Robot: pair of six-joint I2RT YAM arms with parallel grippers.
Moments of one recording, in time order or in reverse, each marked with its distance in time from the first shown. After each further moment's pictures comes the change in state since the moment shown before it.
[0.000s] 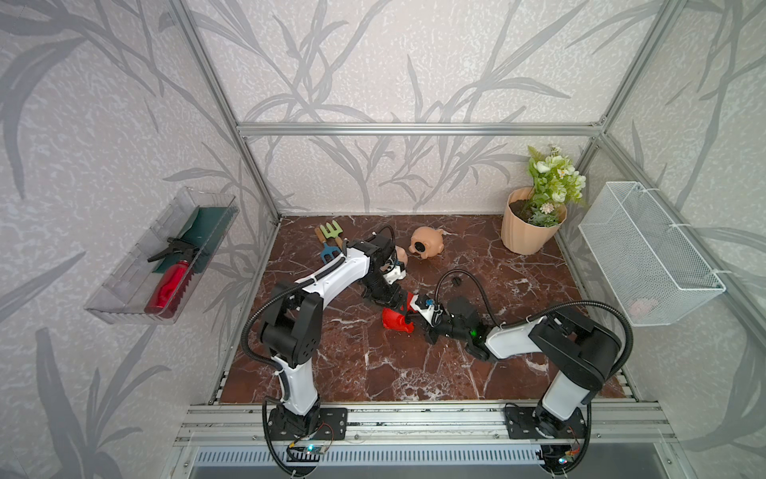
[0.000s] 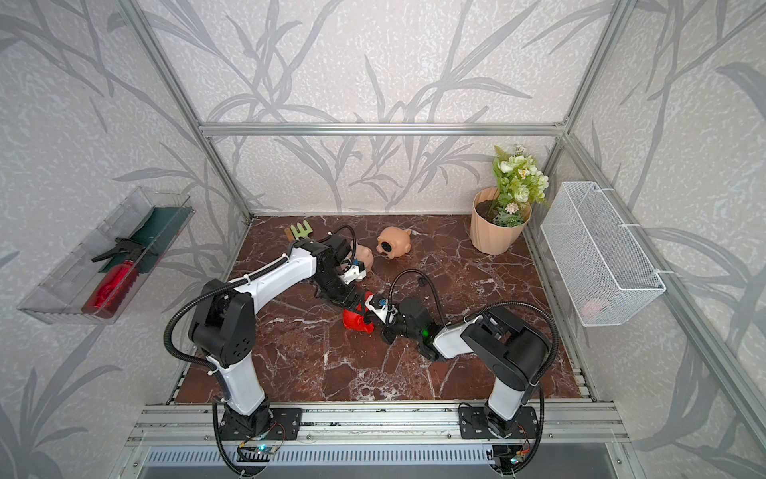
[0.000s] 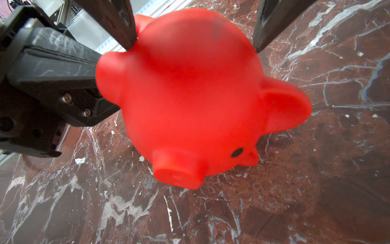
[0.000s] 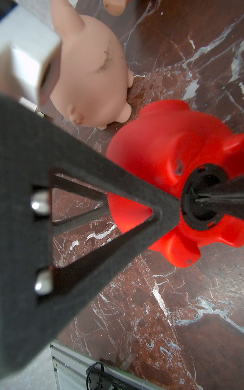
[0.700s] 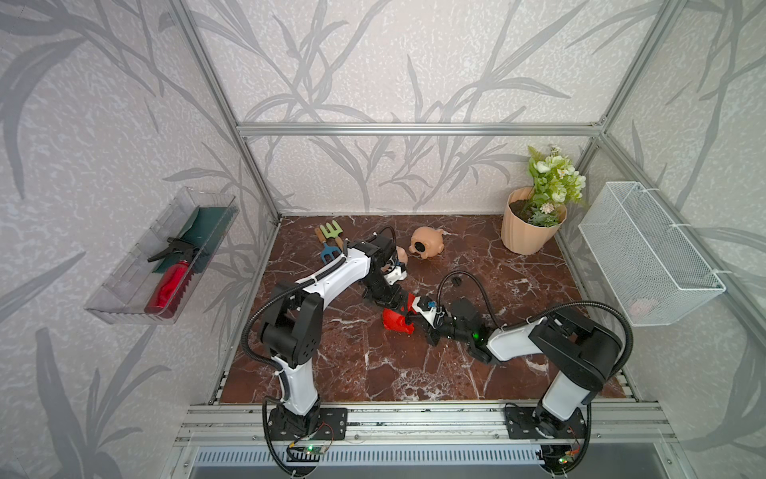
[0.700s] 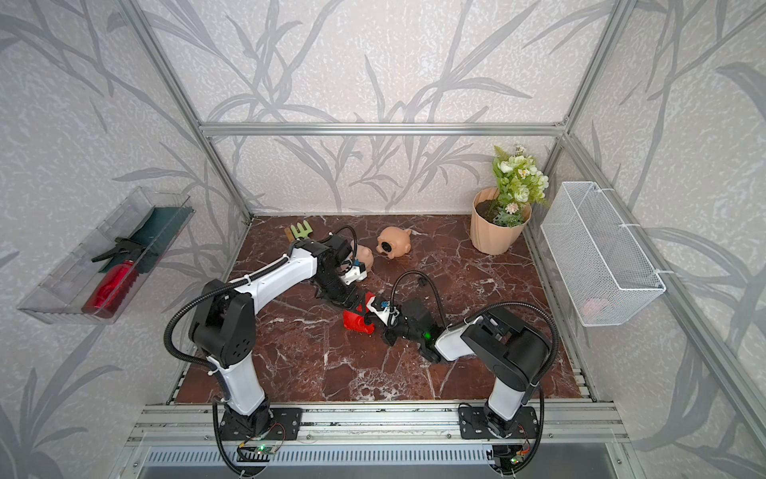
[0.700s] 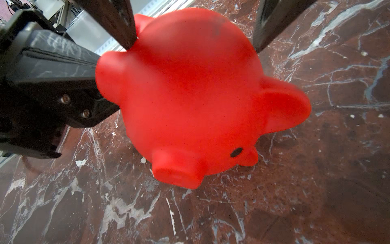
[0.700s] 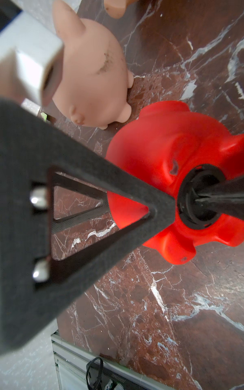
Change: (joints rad) left arm -0.006 0.000 0.000 -0.003 0.000 0.000; right arm 0.000 -0.004 -0.029 0.042 -0.007 -0.002
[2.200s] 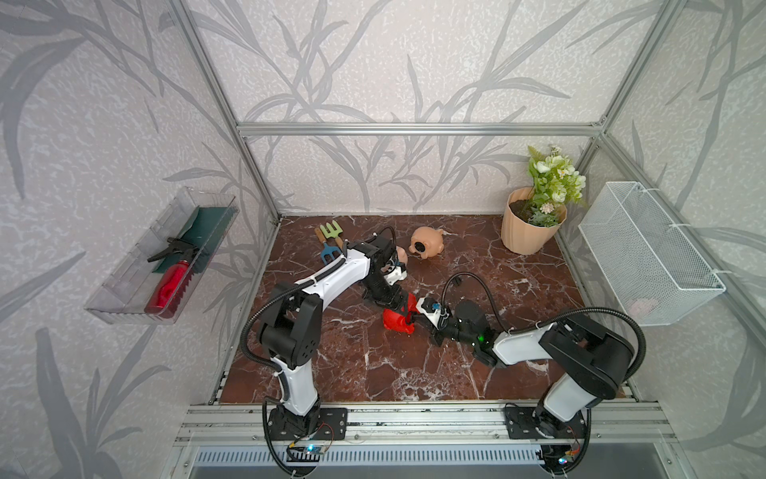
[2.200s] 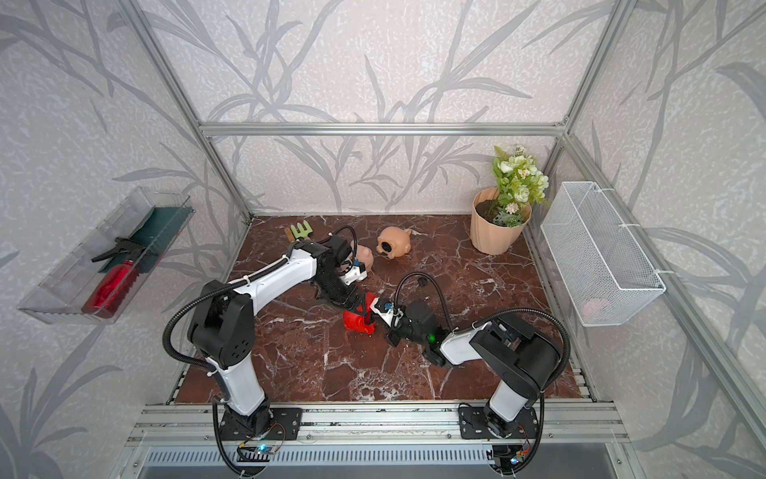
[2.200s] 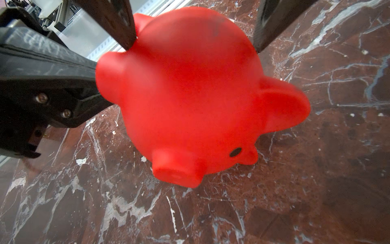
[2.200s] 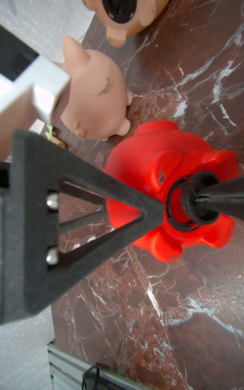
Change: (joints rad) left arm -0.001 -0.009 -0.014 0.017 -0.002 -0.005; right arm 0.000 -0.064 -0.050 -0.002 0.032 -0.031
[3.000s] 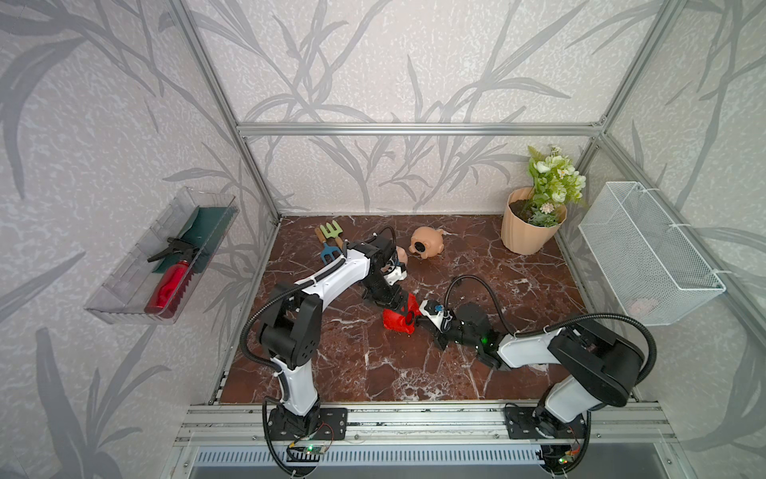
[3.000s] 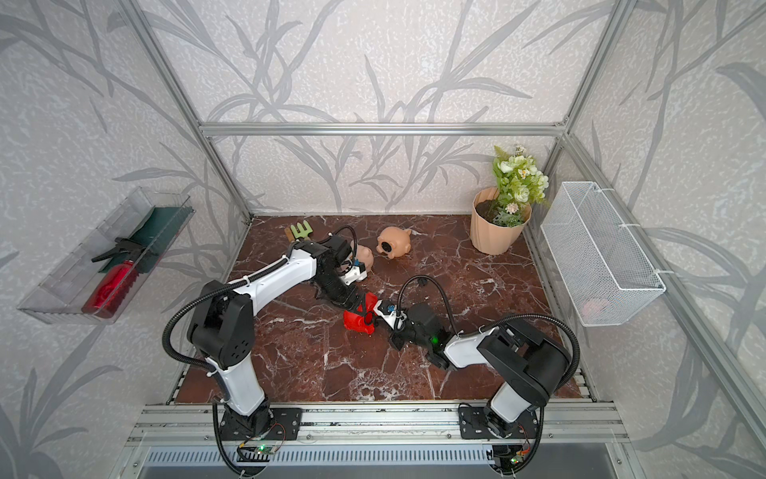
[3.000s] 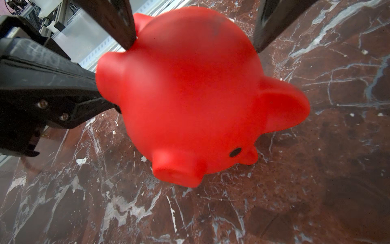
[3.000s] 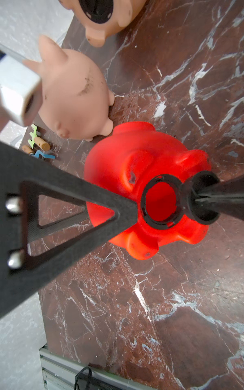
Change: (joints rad) left arm -0.001 -0.003 -0.002 0.004 0.000 -0.002; right arm 0.000 -0.050 -0.032 -0.056 0.016 0.011
